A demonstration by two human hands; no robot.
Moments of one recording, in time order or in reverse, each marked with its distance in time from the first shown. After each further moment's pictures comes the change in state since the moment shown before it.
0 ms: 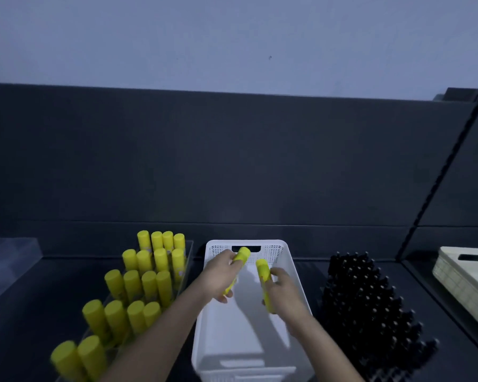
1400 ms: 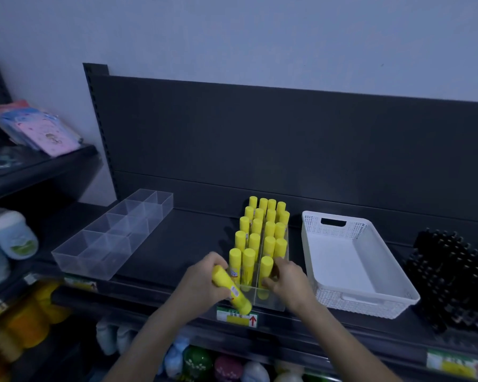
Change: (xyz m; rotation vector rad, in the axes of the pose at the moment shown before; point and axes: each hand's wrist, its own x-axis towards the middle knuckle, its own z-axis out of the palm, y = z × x) left_hand -0.244 -0.153 -0.150 0.129 0.269 0.208; right_hand -0.122 -0.015 0.170 -0.666 -0.062 -0.510
